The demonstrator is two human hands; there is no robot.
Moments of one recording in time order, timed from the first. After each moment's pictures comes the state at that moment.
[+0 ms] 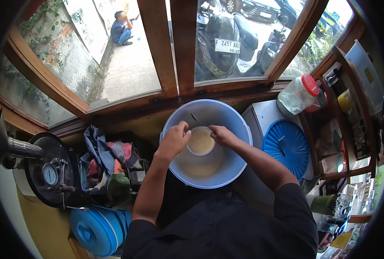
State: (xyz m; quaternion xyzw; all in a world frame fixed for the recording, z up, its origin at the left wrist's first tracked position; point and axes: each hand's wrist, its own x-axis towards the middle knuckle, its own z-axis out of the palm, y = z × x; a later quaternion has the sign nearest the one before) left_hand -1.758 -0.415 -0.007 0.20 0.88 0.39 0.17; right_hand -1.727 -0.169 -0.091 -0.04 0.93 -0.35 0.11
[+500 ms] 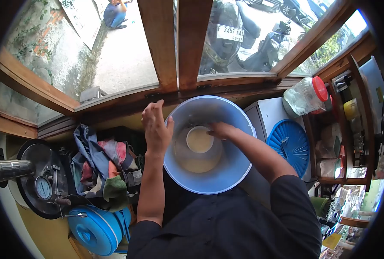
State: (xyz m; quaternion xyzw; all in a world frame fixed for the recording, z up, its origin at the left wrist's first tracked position) left_hand -1.794 -0.430 -0.023 0.17 0.91 0.28 -0.25; right_hand -1.773 -0.145 -0.185 -0.11 0.94 -0.19 0.25
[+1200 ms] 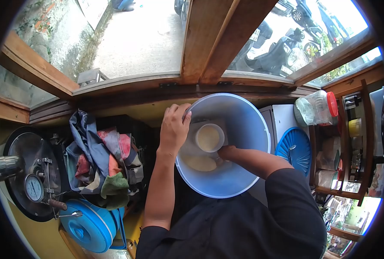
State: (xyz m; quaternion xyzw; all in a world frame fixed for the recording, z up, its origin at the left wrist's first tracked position) left_hand -1.804 -0.441 -0.052 0.13 0.87 0.47 -0.06; right_hand -1.701 -0.180 -0.247 -0.16 0.82 0.14 0.53
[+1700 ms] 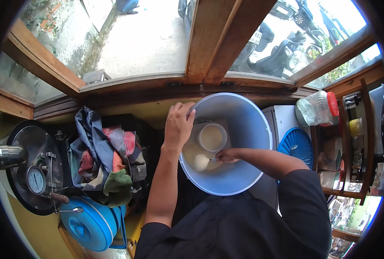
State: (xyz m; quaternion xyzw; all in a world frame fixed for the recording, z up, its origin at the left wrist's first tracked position) left_hand -1.803 -0.441 -0.056 0.13 0.87 0.46 -0.08; right_hand -1.702 -0.172 -0.215 -0.14 0.75 -0.29 0.58
